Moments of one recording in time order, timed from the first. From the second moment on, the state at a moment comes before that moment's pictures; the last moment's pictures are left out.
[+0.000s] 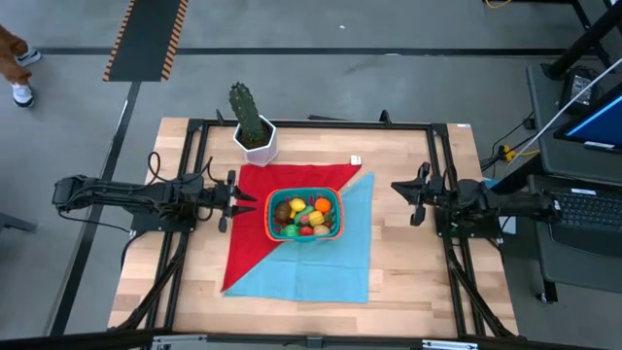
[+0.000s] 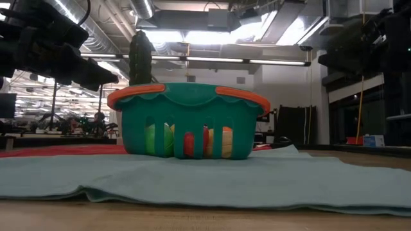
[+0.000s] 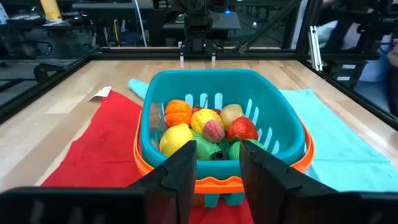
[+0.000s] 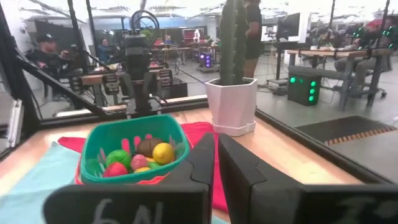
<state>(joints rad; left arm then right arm) 0.10 0.45 0.01 0.27 0.12 0.01 0.02 0.00 0.01 0.06 0.28 0.05</state>
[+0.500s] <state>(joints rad) 0.10 0.45 0.01 0.27 0.12 0.01 0.02 0.00 0.01 0.07 0.28 0.05</state>
